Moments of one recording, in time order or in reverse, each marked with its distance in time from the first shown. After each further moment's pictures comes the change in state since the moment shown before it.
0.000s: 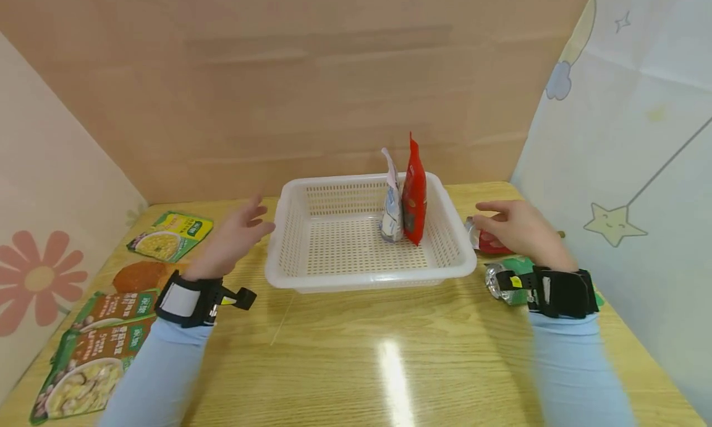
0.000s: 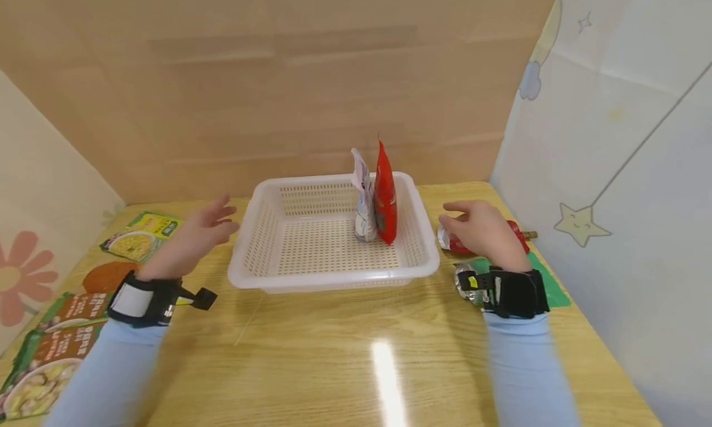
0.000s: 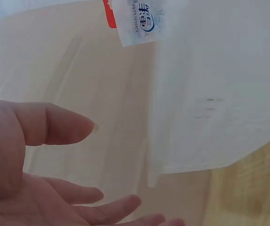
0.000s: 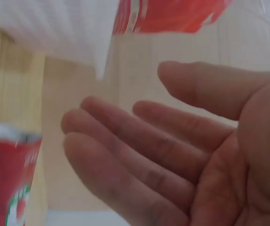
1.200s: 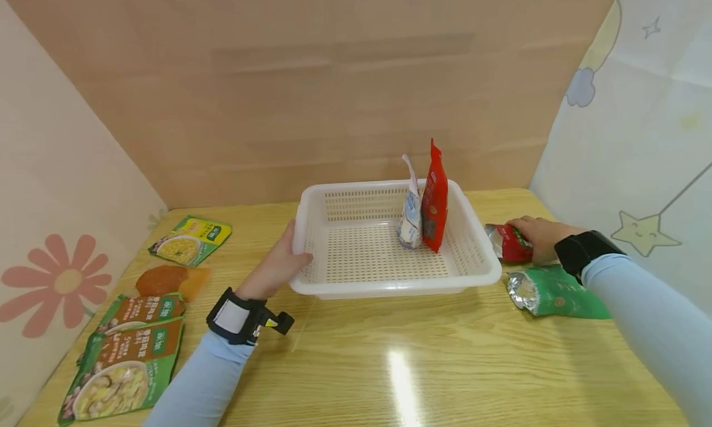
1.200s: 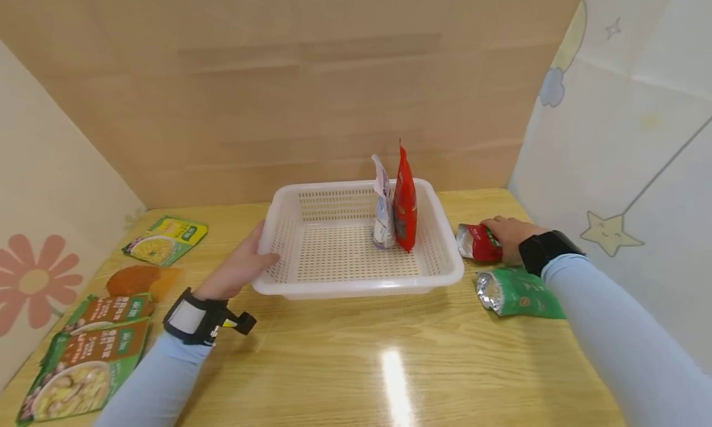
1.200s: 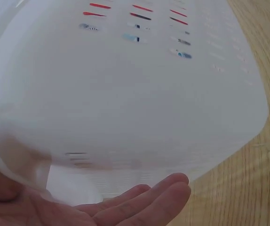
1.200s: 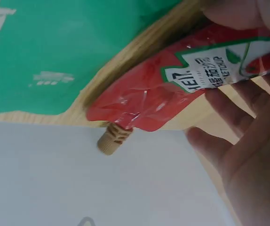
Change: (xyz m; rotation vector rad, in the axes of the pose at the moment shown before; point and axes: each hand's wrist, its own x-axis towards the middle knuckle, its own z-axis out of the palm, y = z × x) left_hand 0.009 -0.034 0.046 -0.179 -0.054 0.060; right_hand 0.085 0.120 0.000 -0.571 -0.256 -0.203
